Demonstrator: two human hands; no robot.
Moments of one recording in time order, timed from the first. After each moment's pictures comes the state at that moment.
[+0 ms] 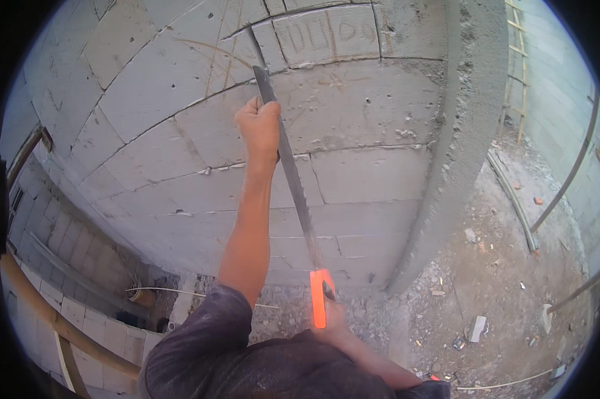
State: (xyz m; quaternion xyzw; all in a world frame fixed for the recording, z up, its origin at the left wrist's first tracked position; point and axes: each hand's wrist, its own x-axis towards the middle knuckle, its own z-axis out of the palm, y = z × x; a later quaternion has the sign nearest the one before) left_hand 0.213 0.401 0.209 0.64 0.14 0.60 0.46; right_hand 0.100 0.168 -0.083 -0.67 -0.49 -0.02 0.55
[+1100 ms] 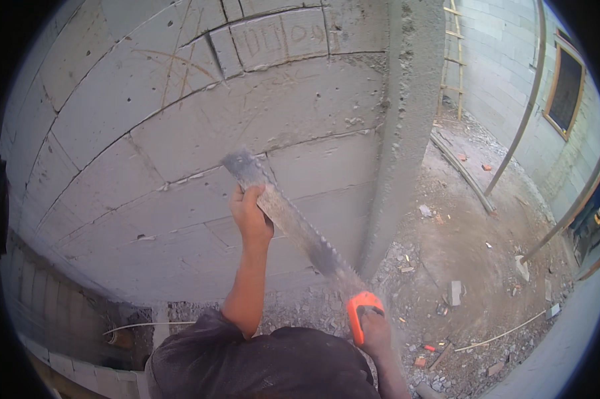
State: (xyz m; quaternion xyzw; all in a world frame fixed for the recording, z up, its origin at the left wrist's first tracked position) left_hand 0.158 0.366 0.060 0.43 0.03 0.45 0.79; right_hand 0.076 0.030 -0.125 -0.85 -0.38 -0.14 0.33
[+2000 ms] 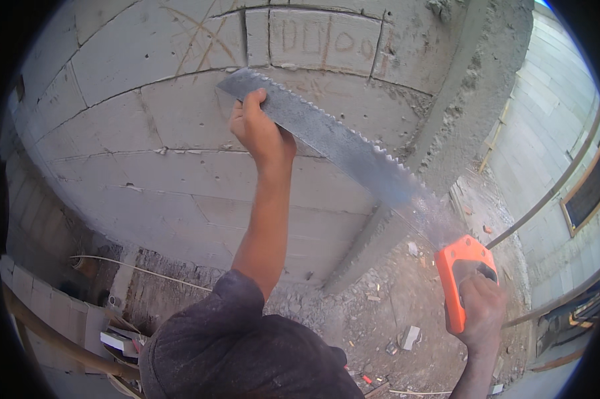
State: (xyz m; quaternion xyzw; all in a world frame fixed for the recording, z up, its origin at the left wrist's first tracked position) left_hand 0.267 0.340 0.212 0.23 -0.04 0.67 0.71; right_hand 0.275 -0.057 0.196 -0.80 -0.51 -0.29 0.12
